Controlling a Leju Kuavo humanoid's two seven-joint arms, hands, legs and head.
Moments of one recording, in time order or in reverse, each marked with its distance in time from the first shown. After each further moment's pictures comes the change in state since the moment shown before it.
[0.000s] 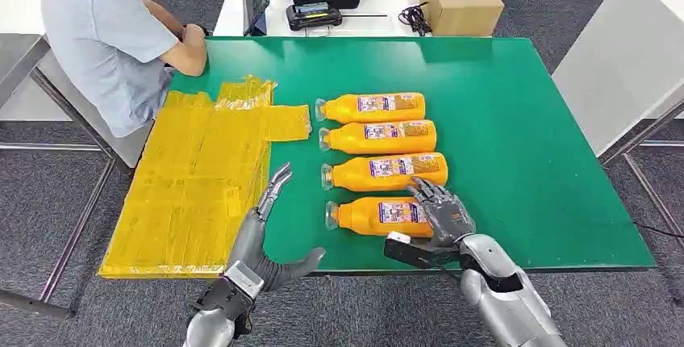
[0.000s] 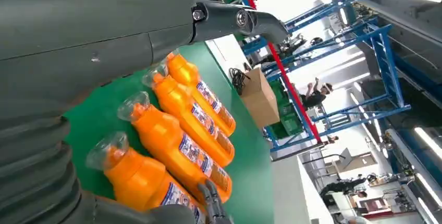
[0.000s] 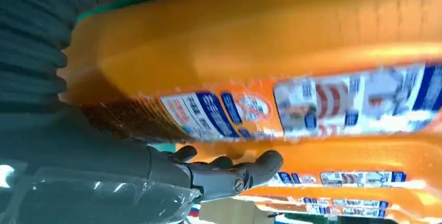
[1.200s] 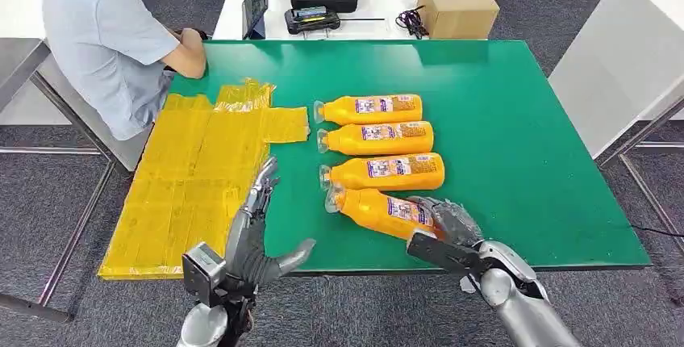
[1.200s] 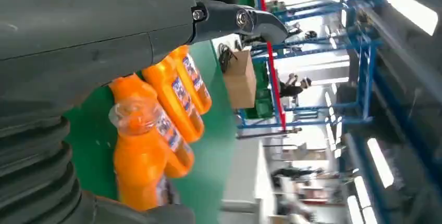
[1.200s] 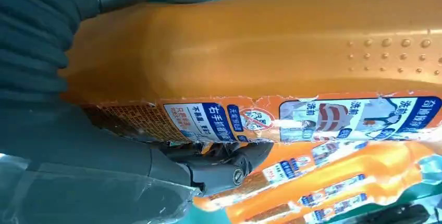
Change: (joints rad) left arm -0.023 0.000 0.019 0.040 0.351 -0.101 0.028; right arm 0.050 -0.044 -0.035 -0.073 -0.419 0.177 -0.155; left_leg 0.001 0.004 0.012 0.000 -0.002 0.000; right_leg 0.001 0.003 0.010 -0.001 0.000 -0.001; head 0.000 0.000
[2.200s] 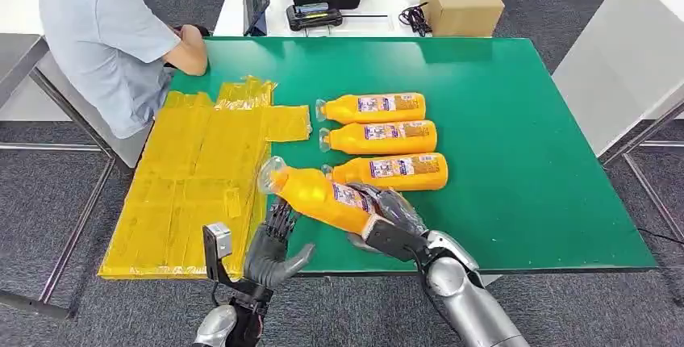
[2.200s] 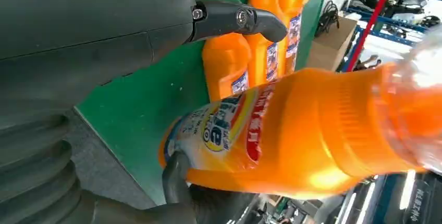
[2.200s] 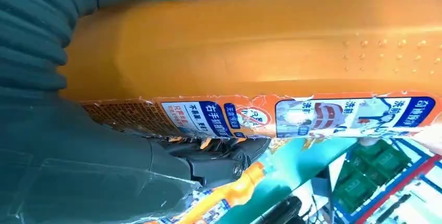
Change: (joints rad) left arm -0.081 -0.006 0.048 0.369 0.352 -0.142 0.134; right arm -0.040 0.220 0.043 -0.061 -0.141 0.028 -0.071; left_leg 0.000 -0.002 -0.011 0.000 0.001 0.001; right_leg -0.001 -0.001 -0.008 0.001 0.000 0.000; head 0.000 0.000
